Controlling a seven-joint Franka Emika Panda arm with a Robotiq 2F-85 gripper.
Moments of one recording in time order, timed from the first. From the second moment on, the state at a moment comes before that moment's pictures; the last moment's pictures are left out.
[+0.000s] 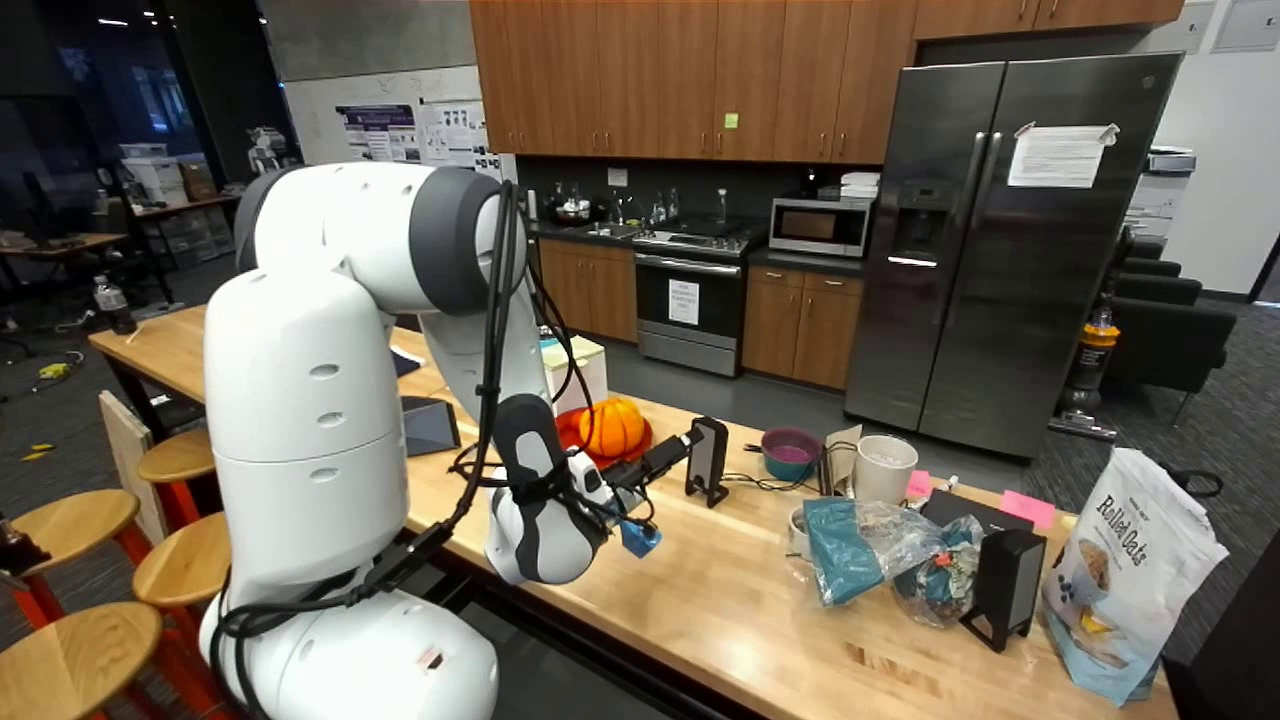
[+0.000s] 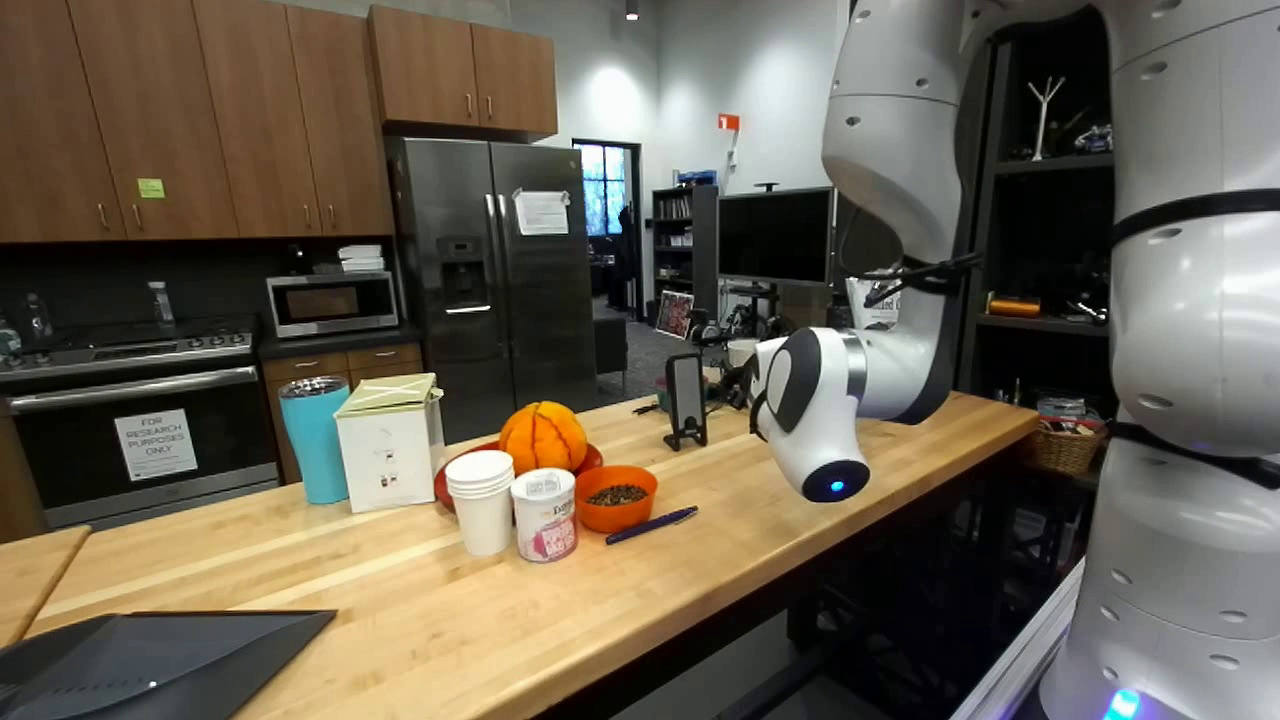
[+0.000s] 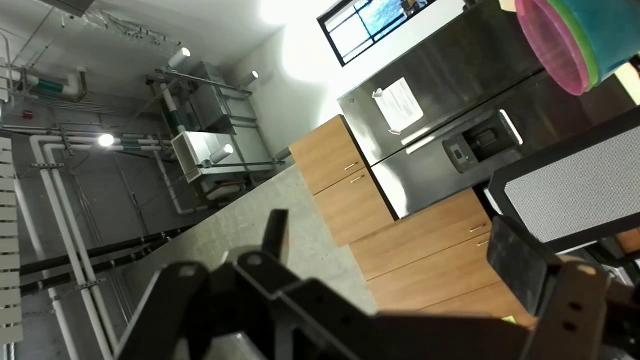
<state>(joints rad) 0.05 0.17 0.12 -2.79 -2.44 1.46 2.10</state>
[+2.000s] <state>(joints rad) 1.08 0.47 -0.51 -2.78 -2.60 1.47 2.16</state>
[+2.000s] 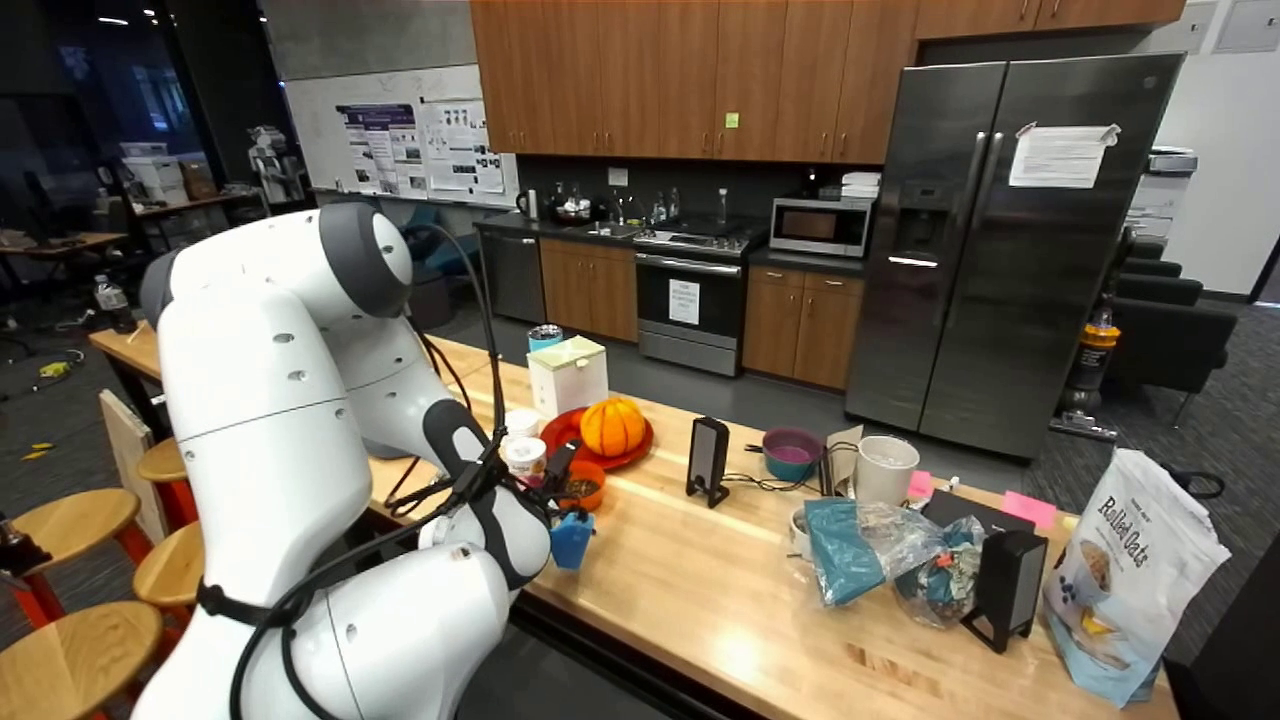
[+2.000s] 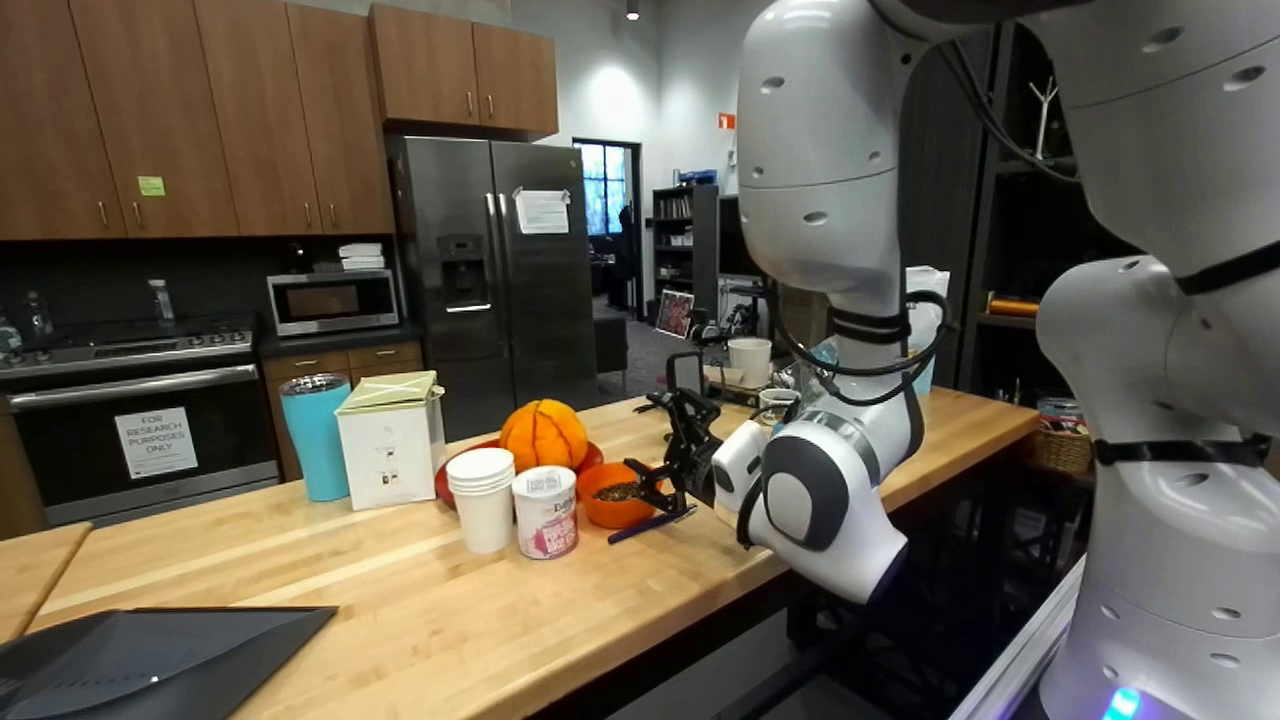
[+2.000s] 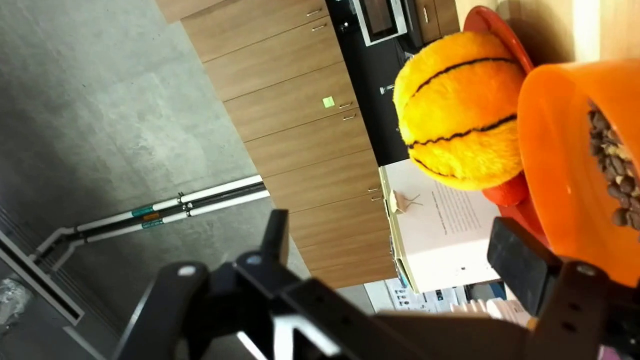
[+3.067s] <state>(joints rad) 1.33 0.67 -0.95 -2.75 -2.60 1.69 2.35</state>
